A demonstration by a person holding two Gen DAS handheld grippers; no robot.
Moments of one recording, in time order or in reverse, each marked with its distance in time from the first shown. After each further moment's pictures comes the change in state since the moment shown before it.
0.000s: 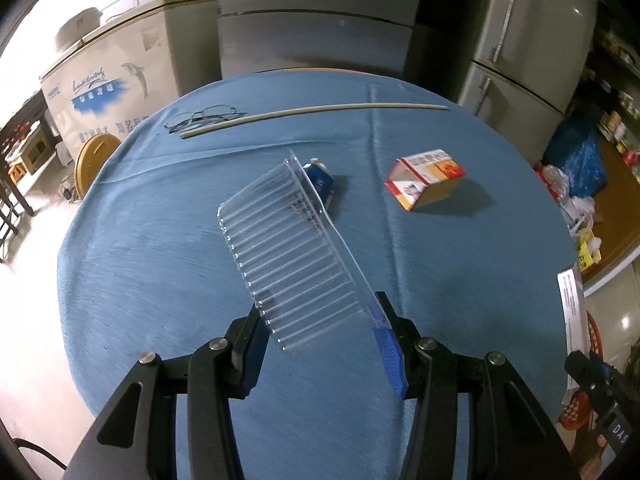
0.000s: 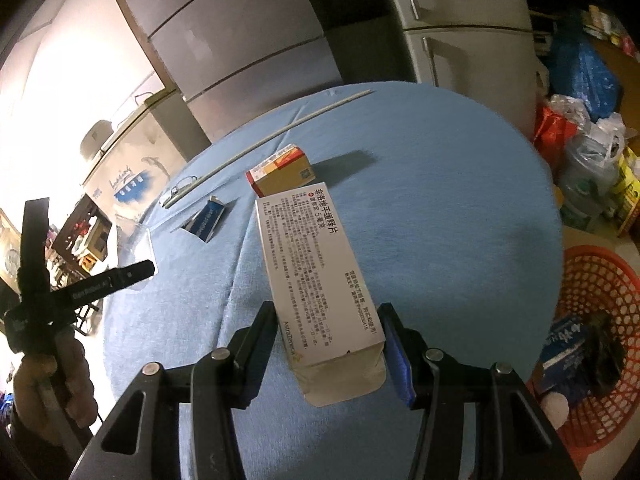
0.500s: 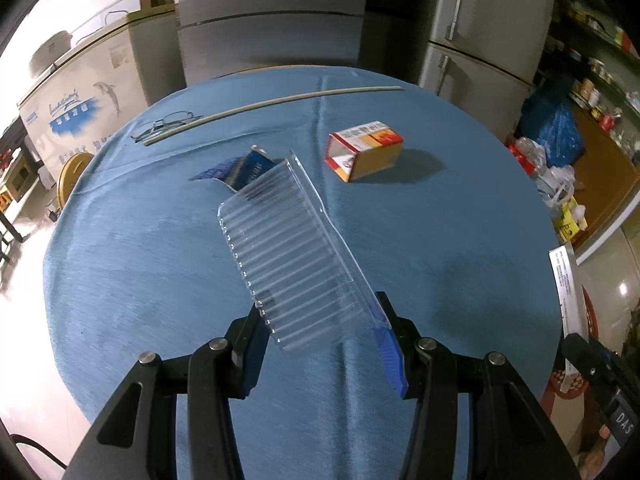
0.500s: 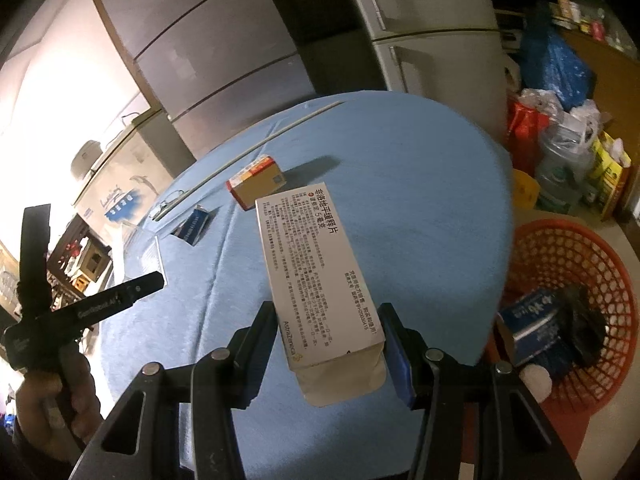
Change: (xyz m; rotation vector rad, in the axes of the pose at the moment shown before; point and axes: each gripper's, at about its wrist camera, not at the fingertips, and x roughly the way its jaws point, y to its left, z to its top) left arm -0.013 -0.048 -0.030 0.100 0.001 -0.043; right arm -0.036 -0.027 -0.028 0.064 -0.050 -0.048
